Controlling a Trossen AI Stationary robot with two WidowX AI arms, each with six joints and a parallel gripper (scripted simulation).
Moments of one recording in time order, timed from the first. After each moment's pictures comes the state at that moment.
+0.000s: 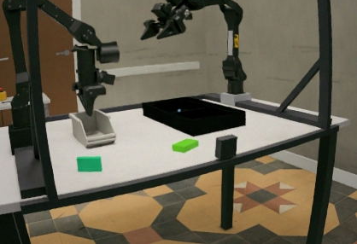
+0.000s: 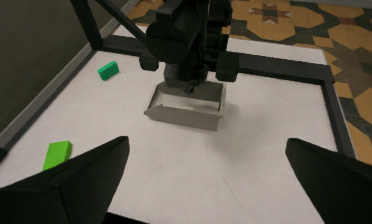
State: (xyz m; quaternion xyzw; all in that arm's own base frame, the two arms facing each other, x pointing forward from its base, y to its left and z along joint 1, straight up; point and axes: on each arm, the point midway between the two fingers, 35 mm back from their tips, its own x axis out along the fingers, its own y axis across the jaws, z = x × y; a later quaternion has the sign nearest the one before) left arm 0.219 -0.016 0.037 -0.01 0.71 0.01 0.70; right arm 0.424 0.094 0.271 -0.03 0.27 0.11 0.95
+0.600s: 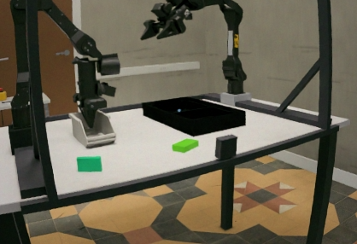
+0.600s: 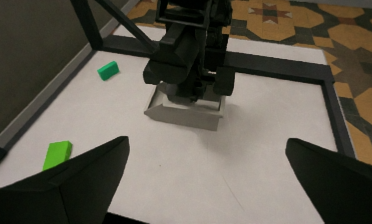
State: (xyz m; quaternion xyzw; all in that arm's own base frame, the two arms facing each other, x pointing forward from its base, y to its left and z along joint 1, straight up) left arm 0.219 -0.016 0.001 -0.01 0.71 0.01 0.70; right arm 0.424 0.094 0.271 -0.03 0.27 0.11 0.95
